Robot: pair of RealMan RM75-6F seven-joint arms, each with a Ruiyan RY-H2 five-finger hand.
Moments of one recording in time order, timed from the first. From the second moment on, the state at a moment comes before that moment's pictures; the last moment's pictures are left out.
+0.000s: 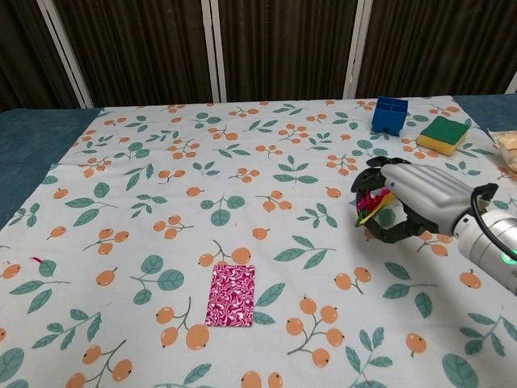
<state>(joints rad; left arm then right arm) -0.13 -1.10 0.00 -1.69 1.50 1.40 0.00 0.52 -1.83 0.16 -1.16 -1.37 1.14 -0.16</state>
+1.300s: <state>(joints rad) -0.12 -1.12 0.00 -1.68 1.51 1.41 0.03 0.49 -1.55 0.47 -1.75 -0.89 1.24 -0.29</state>
